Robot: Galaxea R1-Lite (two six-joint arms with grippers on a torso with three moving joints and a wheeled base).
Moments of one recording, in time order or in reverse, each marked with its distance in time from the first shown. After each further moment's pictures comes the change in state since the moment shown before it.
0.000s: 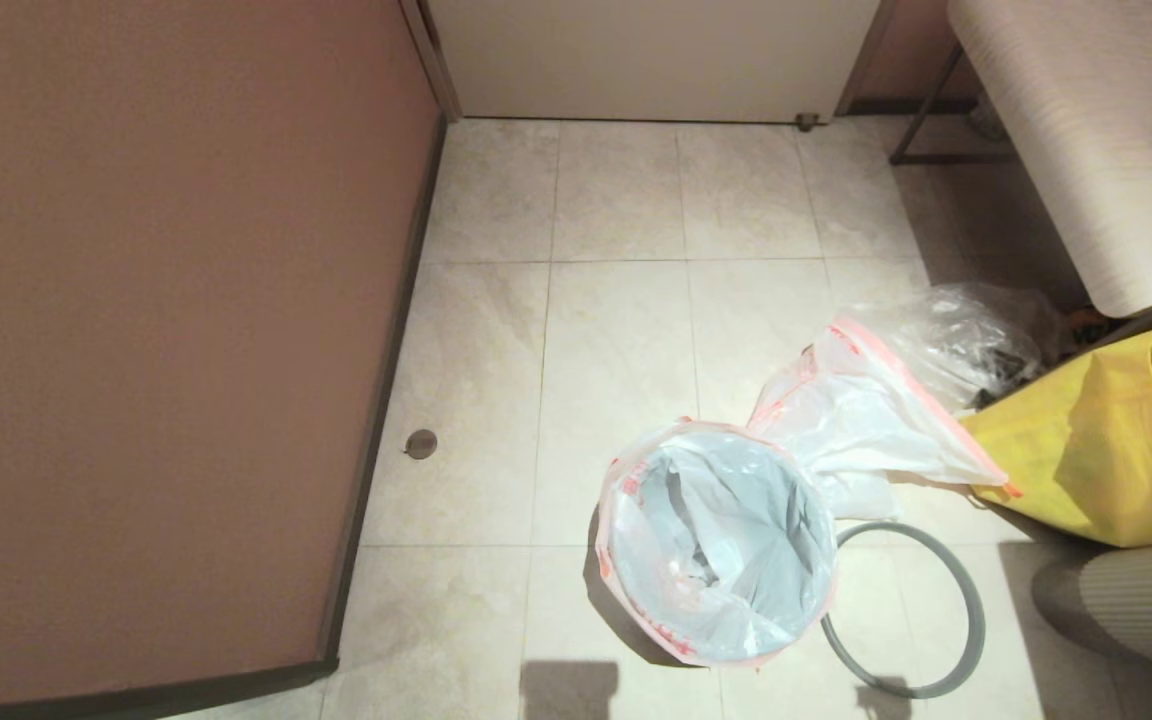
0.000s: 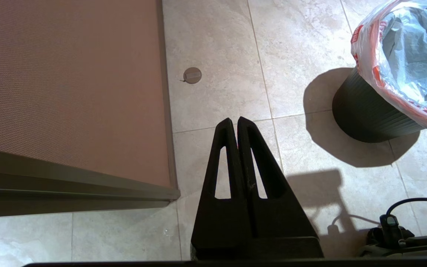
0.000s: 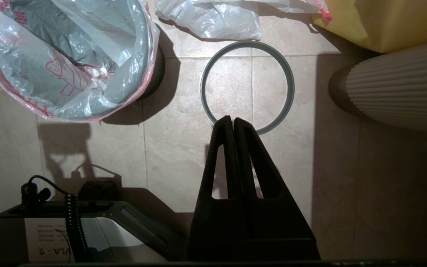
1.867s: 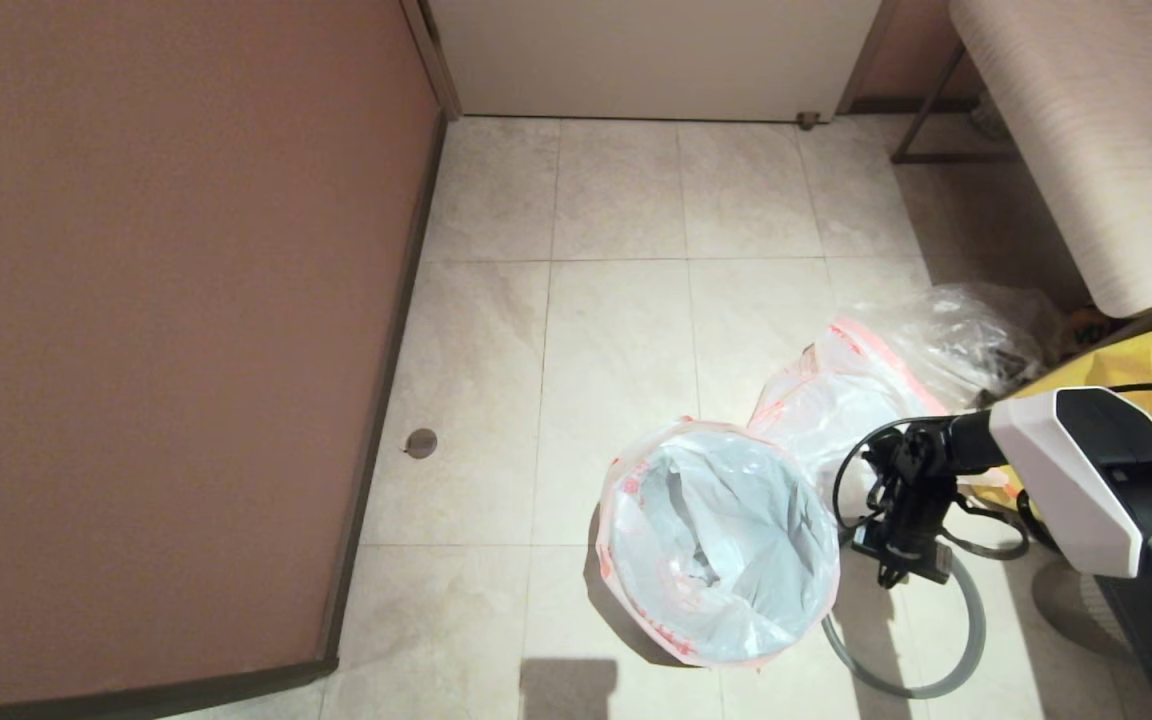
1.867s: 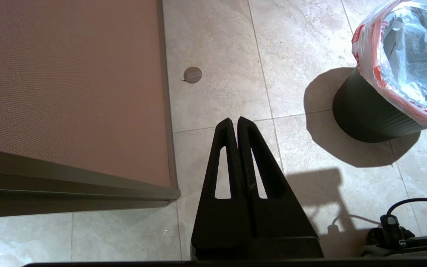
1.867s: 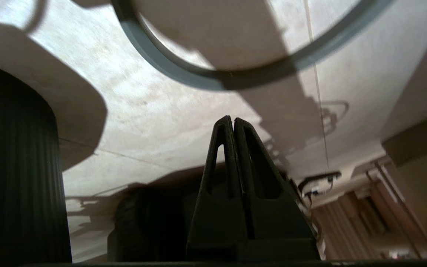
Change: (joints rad) left arm 0.000 0.002 0.000 0.000 0.001 0.000; right arm -0.459 2.123 -1.622 0.532 0.365 0.375
